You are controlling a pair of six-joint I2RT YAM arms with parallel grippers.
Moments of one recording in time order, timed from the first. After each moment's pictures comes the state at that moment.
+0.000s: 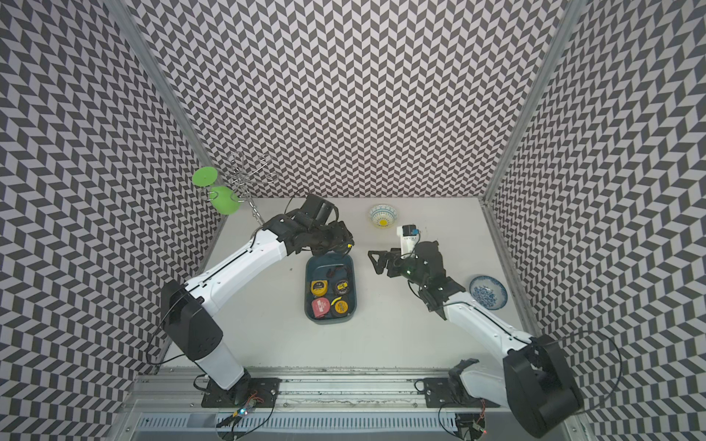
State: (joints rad) left arm -0.64 1.69 1.61 -0.78 0.05 -0.94; right arm 0.45 1.21 0.63 0.28 -0.33 0.51
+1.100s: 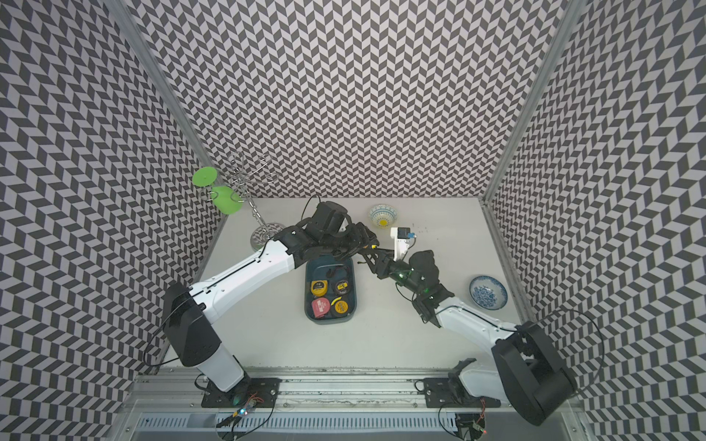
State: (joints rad) left arm -0.75 1.68 1.54 -0.54 0.16 -1.11; right arm 0.53 1.28 0.56 0.68 -0.37 0.76
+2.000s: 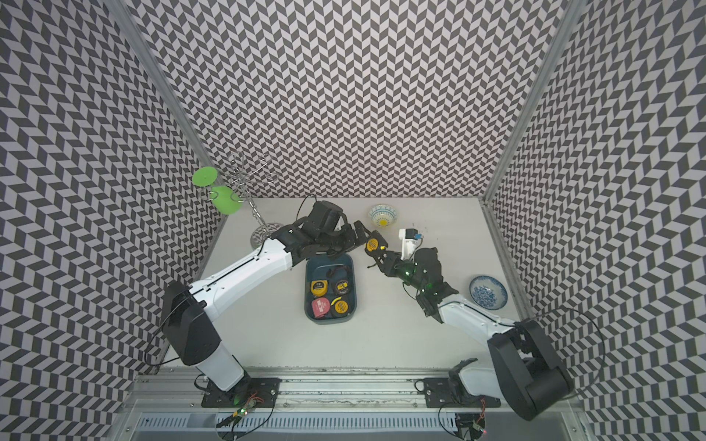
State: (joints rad) left arm -0.69 1.68 1.52 -0.58 0.10 -0.96; right arm 0.40 1.33 0.56 0.55 -0.40 0.78
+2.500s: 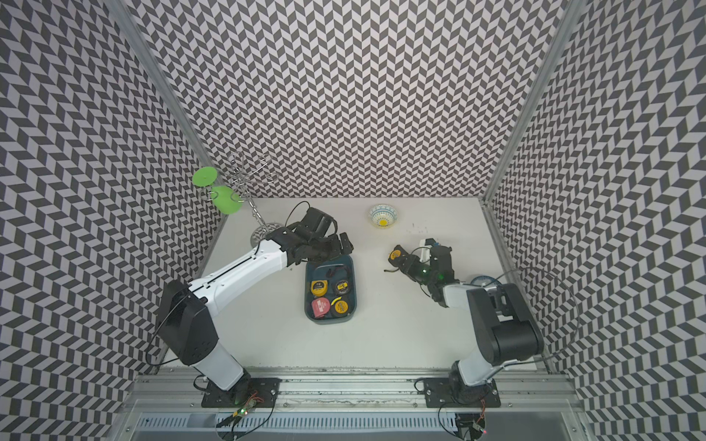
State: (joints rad) left arm -0.63 1.66 1.42 -0.68 0.04 -0.84; right arm 0.15 1.60 0.57 0.48 -0.54 0.85
